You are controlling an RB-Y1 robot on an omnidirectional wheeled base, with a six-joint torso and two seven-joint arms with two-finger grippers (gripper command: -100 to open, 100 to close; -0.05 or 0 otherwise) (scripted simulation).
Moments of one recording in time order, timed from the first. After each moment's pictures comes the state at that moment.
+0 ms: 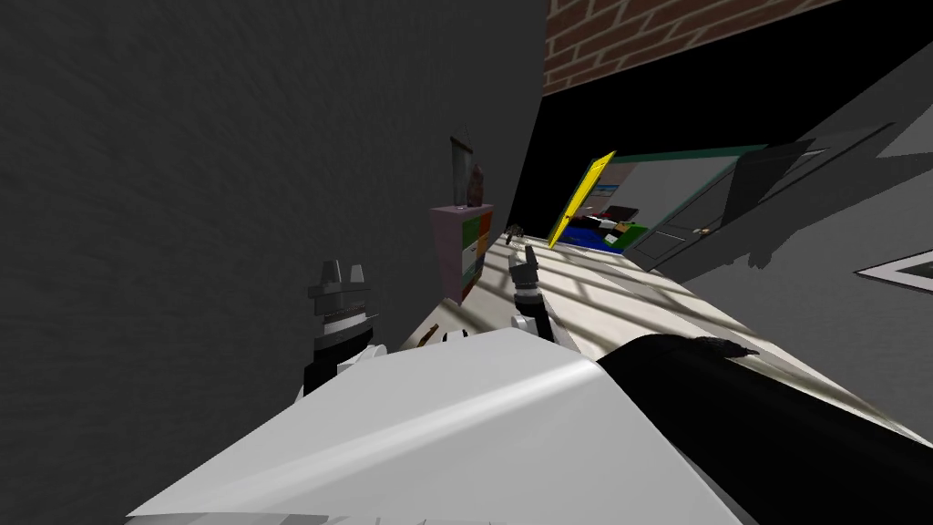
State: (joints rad) left arm 0.55 -0.02 -0.03 -2.34 0.02 -0.46 0.06; right arm 0.50 -0.08 -0.04 -2.27 0.00 -0.48 -0.14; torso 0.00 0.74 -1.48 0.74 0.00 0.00
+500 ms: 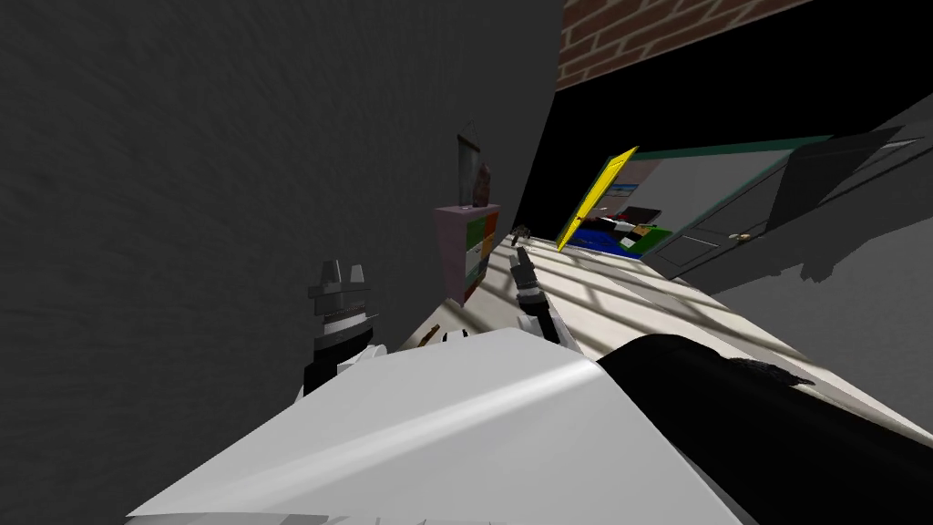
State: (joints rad) left arm 0.55 -0.02 -0.03 -2.34 0.02 -0.46 0.06; right arm 0.49 -0.18 -0.08 -2.26 0.11 -0.46 -0.03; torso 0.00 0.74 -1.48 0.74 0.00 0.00
